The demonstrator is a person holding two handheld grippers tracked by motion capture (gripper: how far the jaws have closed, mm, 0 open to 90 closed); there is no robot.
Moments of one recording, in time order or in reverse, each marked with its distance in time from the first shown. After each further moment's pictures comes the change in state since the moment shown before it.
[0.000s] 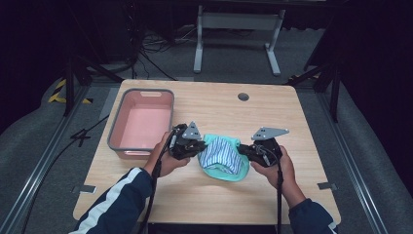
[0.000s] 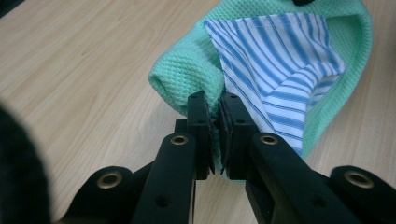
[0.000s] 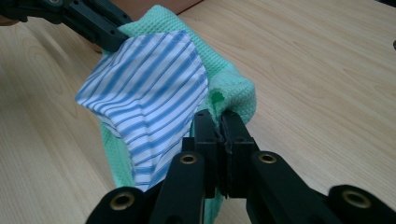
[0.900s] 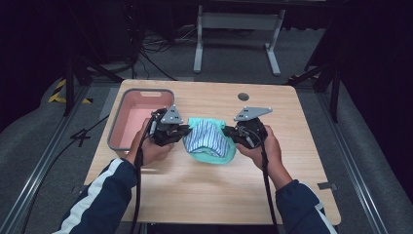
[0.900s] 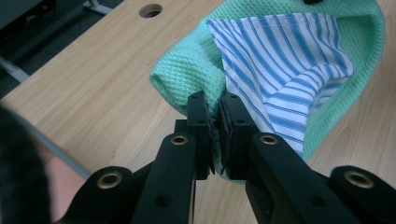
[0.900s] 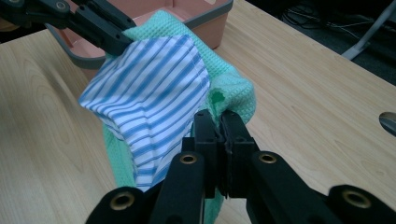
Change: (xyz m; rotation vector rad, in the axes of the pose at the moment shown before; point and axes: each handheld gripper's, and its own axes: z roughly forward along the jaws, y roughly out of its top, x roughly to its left) left arm 0.033 0.003 -0.052 -0.057 0.100 -0.027; right arm 0.017 0.071 0.009 -0.035 -0.012 -0.087
